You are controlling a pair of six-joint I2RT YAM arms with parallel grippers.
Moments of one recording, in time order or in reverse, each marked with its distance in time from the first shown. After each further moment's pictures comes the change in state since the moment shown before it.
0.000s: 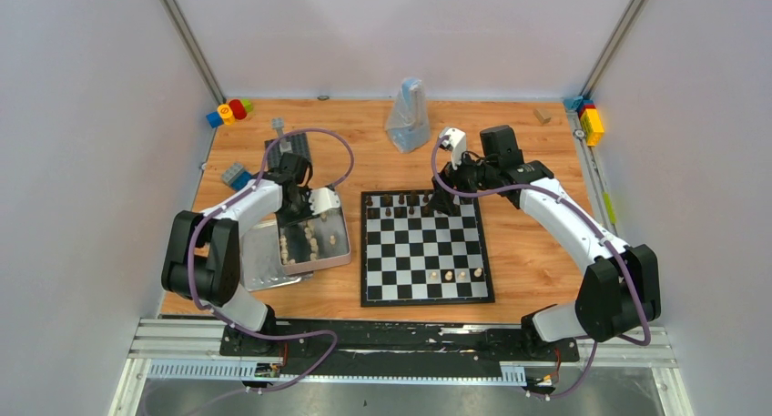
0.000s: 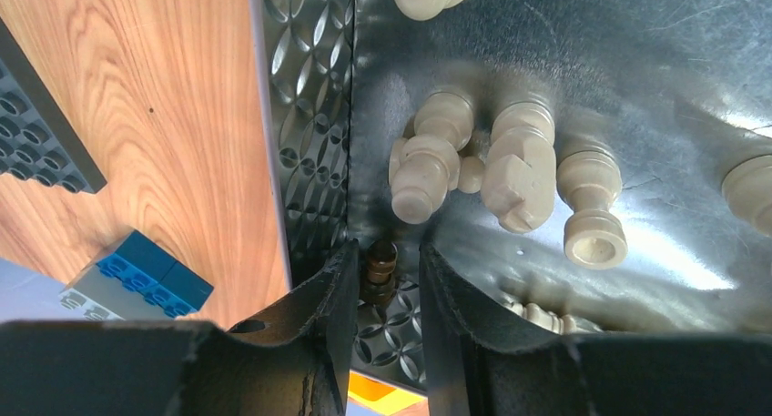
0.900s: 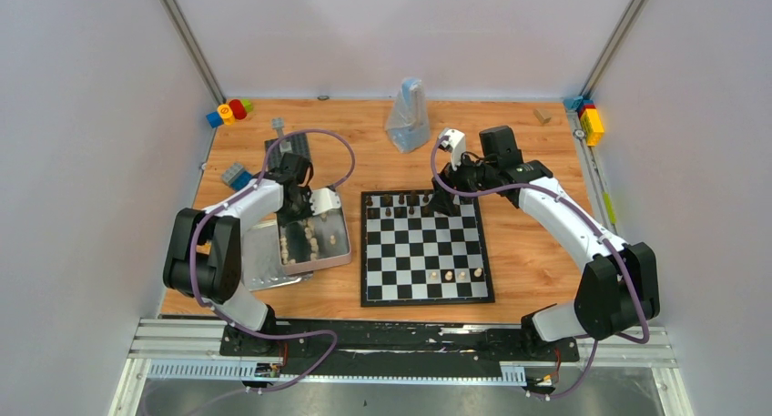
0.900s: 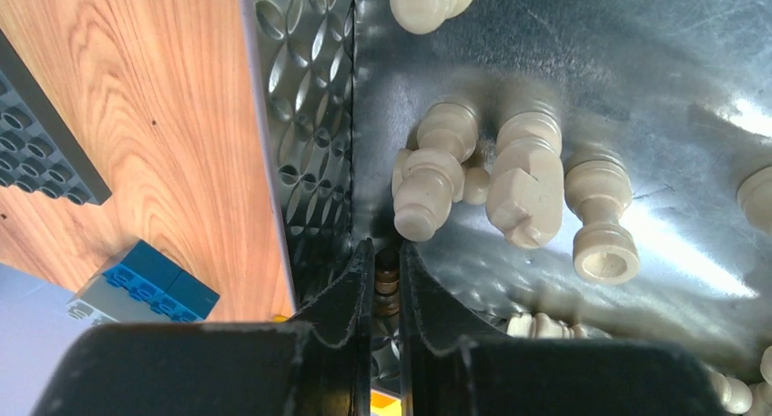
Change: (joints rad) left arm -0.001 0.024 0.000 0.022 -0.006 0.018; right arm -0.003 0.010 0.000 -0.008 -0.011 -0.006
